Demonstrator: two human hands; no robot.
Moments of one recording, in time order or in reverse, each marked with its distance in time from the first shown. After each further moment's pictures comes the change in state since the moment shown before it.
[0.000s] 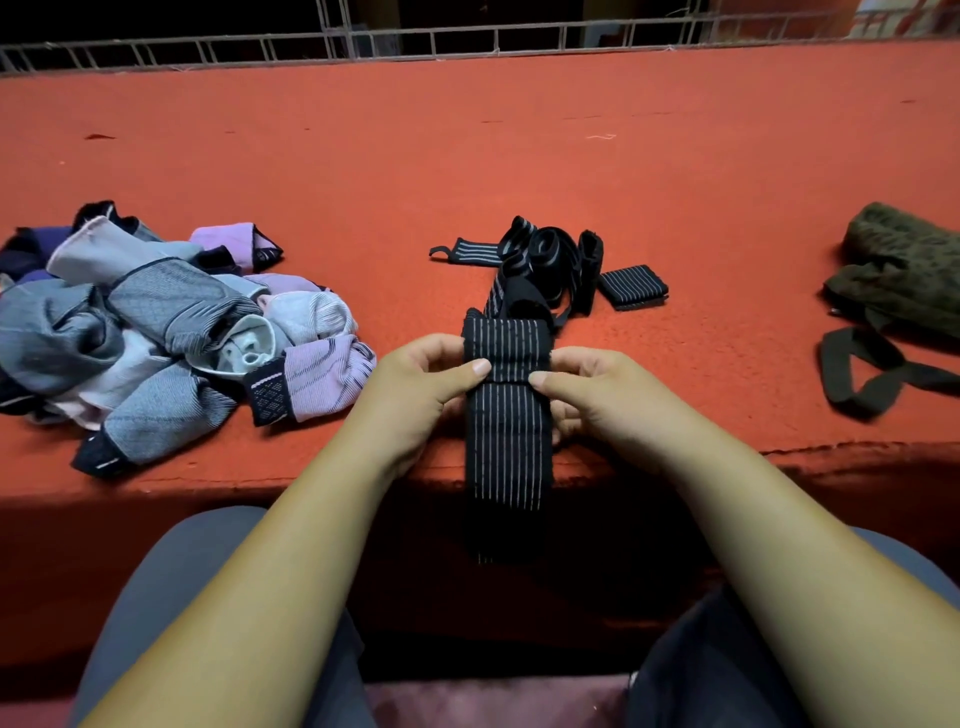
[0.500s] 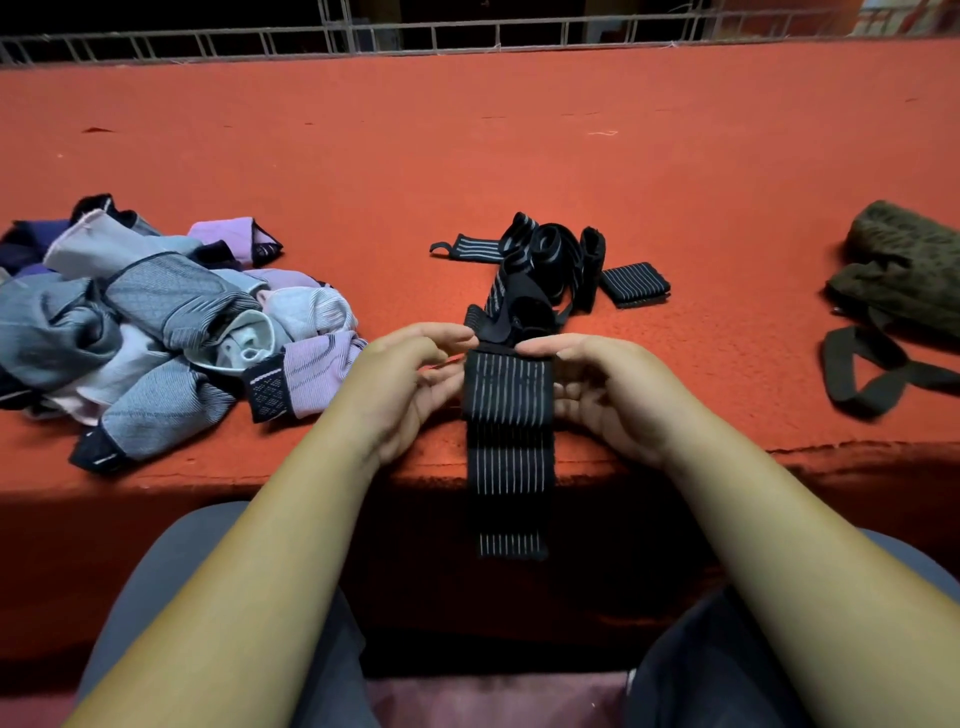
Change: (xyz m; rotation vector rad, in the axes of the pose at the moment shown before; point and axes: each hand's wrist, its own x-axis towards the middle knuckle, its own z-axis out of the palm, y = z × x) left_hand 0.008 0.015 -0.006 -0.179 0.084 -0.090; right_hand 0.001 -0.008 0.001 0.269 0.020 -0.036
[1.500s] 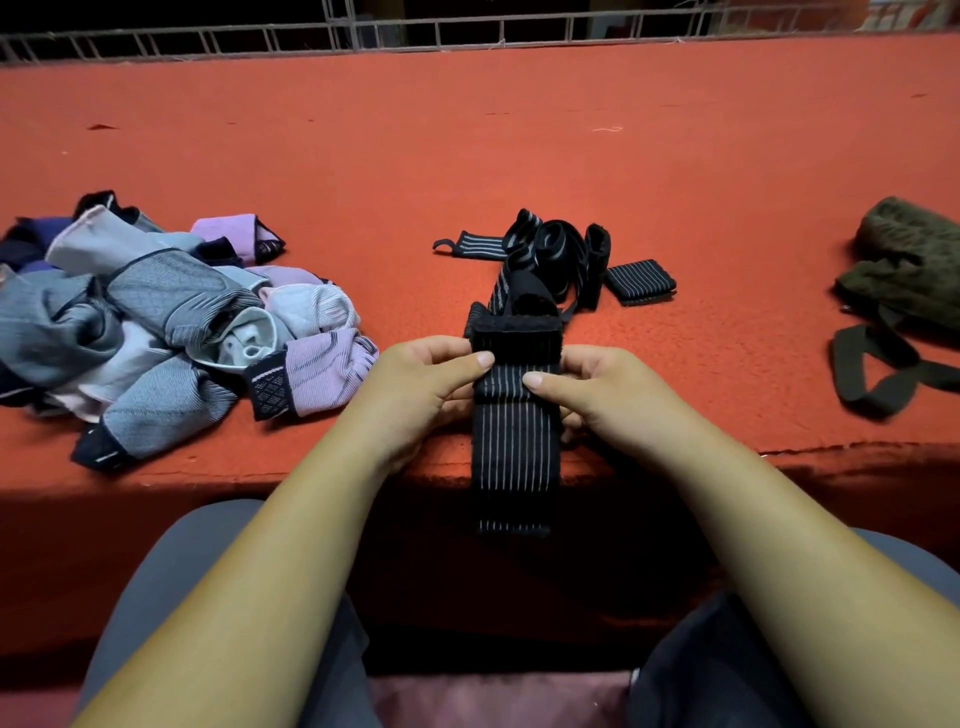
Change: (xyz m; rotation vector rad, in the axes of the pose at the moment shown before) left_hand -0.004 -0.013 -0.001 0.204 -0.137 -0.015; right_hand 0.004 0.014 -0.007 -0.505 0.024 -0.037
